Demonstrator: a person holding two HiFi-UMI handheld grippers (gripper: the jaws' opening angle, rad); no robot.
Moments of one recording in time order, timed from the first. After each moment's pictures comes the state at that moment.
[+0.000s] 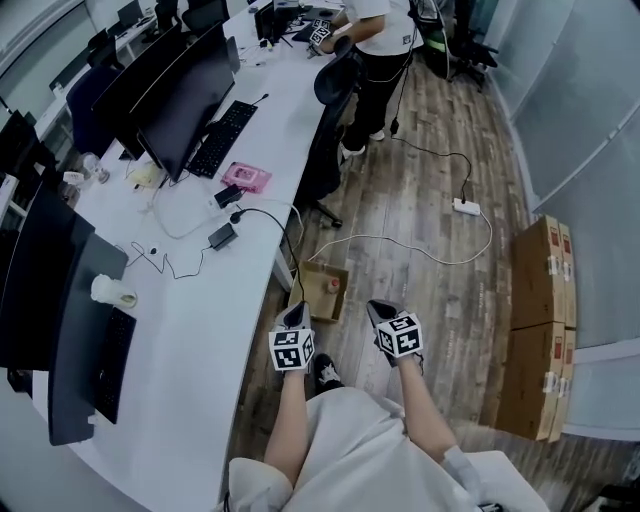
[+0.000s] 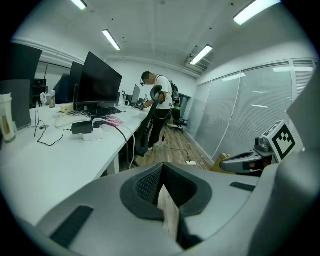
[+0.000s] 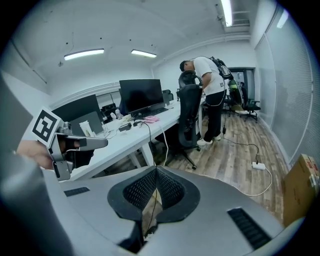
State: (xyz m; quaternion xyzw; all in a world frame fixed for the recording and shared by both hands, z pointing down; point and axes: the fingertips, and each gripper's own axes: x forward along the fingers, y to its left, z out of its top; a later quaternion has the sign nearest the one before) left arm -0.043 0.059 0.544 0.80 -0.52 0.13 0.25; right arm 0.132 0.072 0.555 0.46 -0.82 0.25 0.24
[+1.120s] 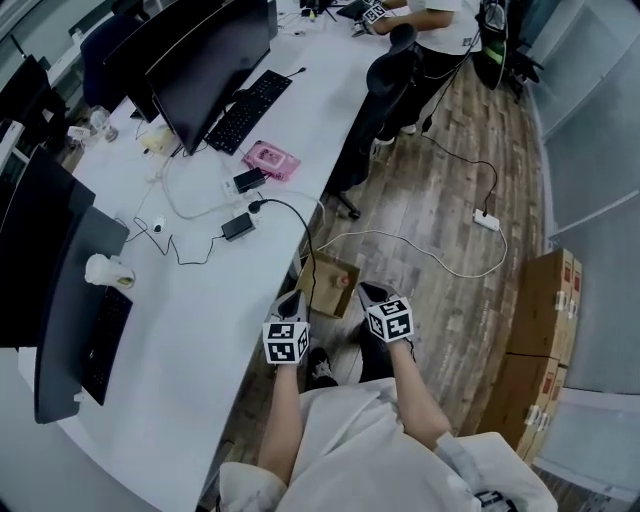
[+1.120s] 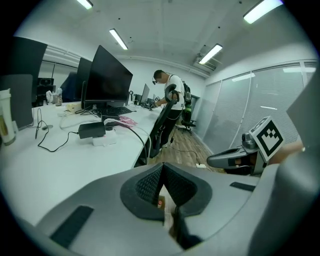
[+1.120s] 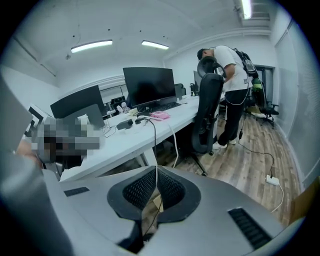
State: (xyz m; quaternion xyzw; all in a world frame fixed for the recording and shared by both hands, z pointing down) left arm -0.104 -0.015 0.566 0.78 -0.55 0.13 0.26; right arm 0.050 -0.047 0.588 0.40 -0.84 0.23 0.27
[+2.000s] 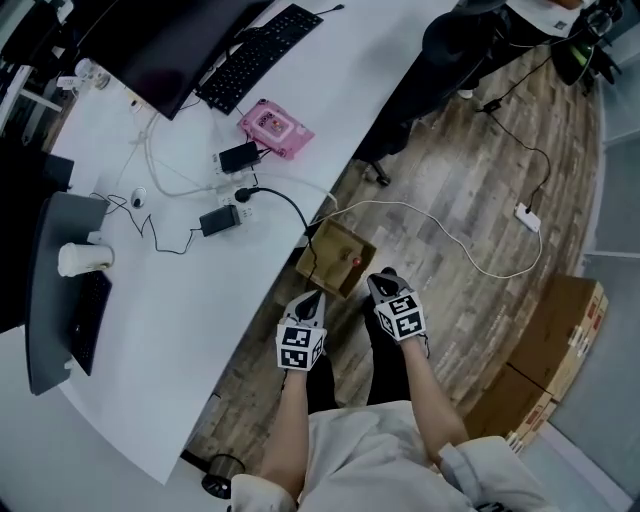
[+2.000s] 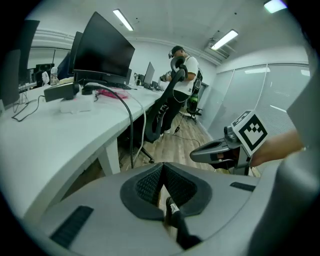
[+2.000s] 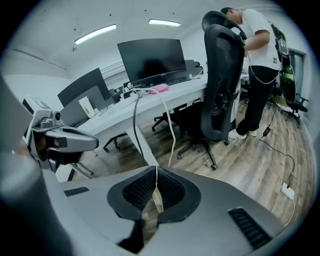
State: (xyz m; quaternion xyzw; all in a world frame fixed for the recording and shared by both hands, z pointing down) left arm -0.039 -0.087 0.671 0.75 -0.55 0.18 0.32; right arm 0.071 -0.147 0.711 0.27 -0.86 0.26 0.35
